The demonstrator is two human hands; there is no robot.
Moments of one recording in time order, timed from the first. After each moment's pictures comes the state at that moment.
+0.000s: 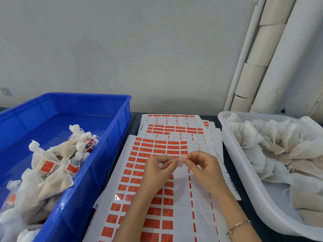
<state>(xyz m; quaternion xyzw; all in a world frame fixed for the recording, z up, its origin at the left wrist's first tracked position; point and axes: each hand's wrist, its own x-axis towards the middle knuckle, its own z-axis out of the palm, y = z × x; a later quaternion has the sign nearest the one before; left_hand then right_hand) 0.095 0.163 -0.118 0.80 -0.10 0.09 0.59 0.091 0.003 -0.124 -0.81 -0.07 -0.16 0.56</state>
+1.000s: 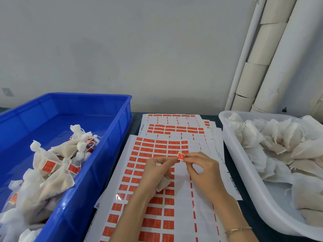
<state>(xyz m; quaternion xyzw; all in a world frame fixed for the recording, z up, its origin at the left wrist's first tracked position) 0.098 0.165 -0.112 0.70 0.06 -0.08 0.71 0.082 0.009 -0.127 -0.87 -0.14 -0.28 0.37</state>
